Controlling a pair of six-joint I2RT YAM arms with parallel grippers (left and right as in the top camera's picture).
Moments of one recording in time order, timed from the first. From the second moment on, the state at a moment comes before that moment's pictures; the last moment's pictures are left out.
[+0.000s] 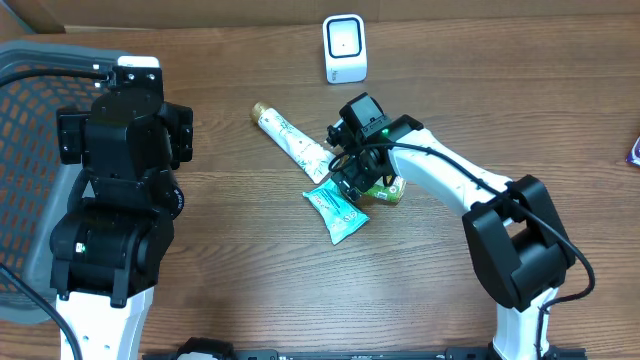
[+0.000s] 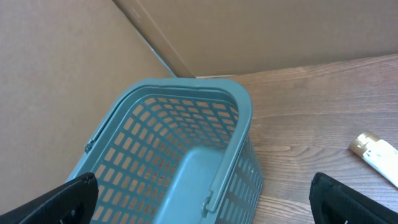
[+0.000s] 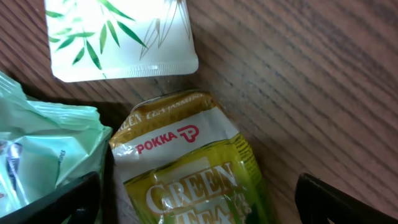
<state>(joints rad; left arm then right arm) -0.16 1.14 1.51 -0.90 -0.63 0.17 0.56 2.04 1.46 -0.71 -0.04 -0.22</state>
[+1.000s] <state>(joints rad) -0.16 1.14 1.51 -0.90 -0.63 0.17 0.56 2.10 1.46 -0.70 -0.04 -0.23</state>
